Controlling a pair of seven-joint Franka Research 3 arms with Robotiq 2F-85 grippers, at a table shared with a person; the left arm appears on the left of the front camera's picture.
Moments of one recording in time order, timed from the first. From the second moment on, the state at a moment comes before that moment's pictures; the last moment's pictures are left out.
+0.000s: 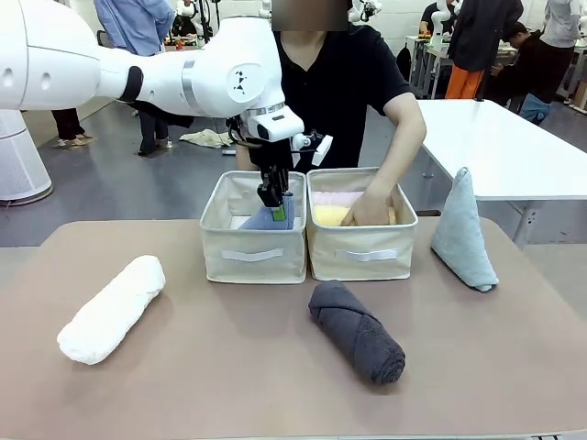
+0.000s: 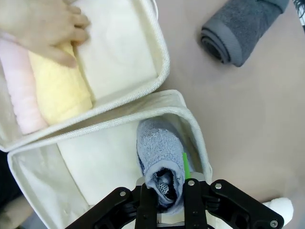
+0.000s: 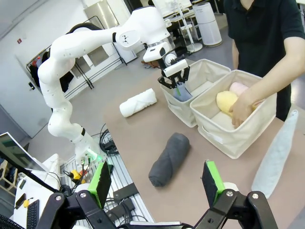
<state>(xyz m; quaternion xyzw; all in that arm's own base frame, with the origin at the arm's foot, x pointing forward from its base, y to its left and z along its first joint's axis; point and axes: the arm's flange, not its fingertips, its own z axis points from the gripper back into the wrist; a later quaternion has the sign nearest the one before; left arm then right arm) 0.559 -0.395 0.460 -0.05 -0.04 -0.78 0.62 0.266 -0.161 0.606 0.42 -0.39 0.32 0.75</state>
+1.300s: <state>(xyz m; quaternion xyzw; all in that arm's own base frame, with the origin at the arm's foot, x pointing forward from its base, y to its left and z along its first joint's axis) 0.563 -0.395 0.451 -0.04 -0.04 -0.76 0.65 0.266 -0.161 0.606 0.42 -0.39 0.32 0.75</state>
